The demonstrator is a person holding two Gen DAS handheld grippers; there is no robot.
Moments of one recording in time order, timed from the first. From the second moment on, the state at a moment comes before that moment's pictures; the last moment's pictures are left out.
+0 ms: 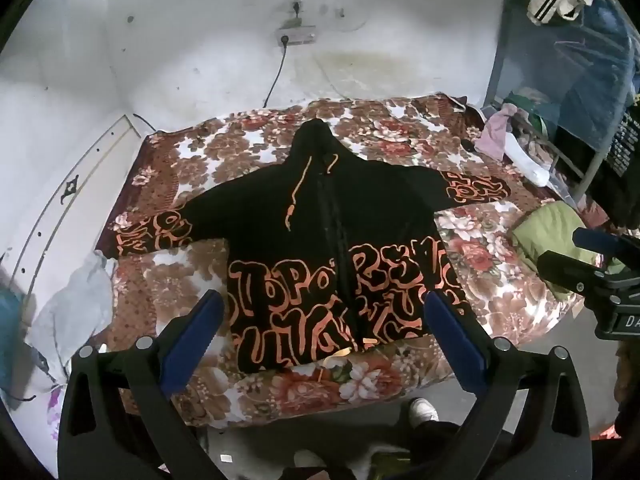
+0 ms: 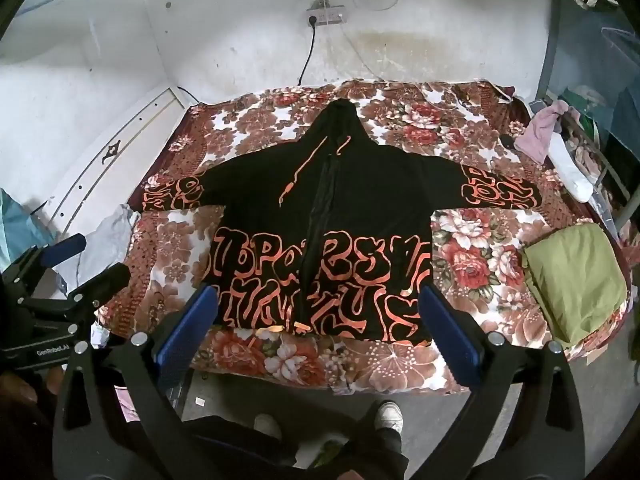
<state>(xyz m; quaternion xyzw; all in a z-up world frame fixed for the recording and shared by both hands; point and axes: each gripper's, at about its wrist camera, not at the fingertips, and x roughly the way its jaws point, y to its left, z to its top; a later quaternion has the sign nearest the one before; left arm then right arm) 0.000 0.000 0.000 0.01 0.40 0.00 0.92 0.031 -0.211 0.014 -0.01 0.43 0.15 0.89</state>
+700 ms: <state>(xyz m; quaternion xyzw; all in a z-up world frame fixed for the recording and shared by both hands) -0.001 0.002 0.006 0.00 0.41 -0.01 0.91 0.031 -0.207 0.011 -0.02 0.43 0.16 0.89</state>
